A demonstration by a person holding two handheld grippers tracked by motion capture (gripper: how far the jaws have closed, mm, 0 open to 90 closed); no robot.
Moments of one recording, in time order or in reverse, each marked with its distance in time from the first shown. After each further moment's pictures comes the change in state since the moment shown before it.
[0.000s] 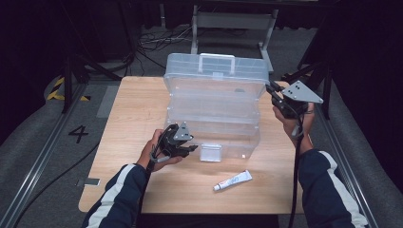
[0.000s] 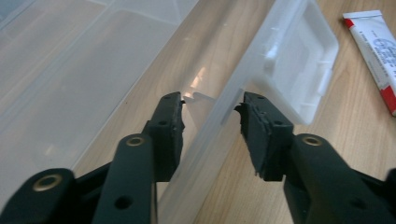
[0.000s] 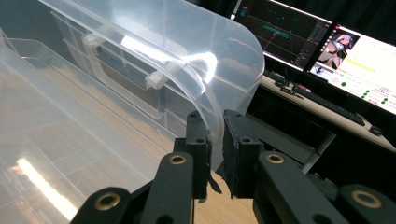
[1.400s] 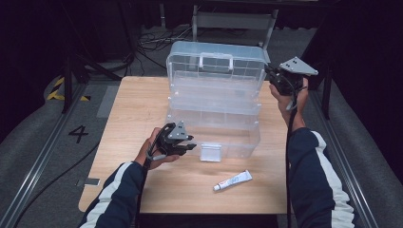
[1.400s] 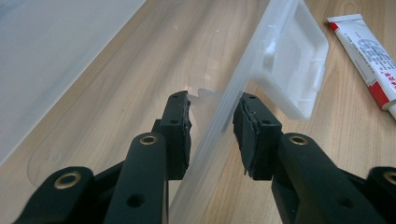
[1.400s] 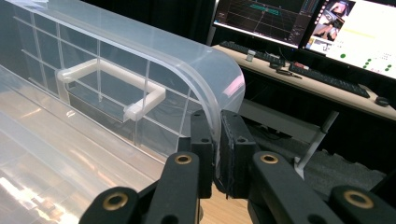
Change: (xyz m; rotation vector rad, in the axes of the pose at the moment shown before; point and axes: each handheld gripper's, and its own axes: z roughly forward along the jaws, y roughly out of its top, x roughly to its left) left arm 0.009 -0.007 0.000 -0.042 -0.054 0.036; right arm -0.032 0.016 0.057 0.056 -0.027 0.137
